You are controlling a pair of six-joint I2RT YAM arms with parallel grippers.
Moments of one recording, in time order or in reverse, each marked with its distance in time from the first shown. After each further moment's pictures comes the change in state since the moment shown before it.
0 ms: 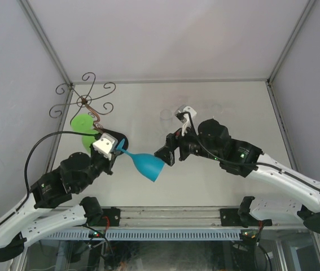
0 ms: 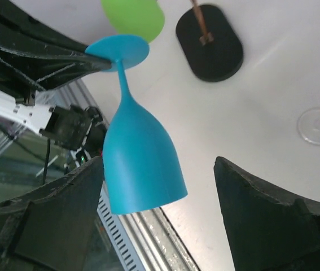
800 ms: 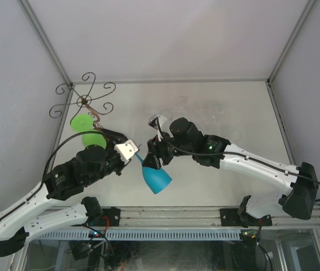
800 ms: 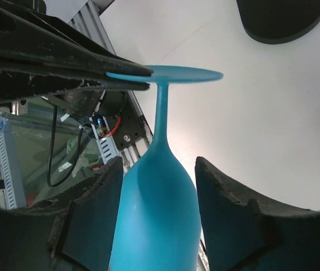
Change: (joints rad) left arm 0.000 0.140 0.034 0.021 0.230 0.255; right arm 0.002 0.268 0.034 0.049 -0.266 -0.006
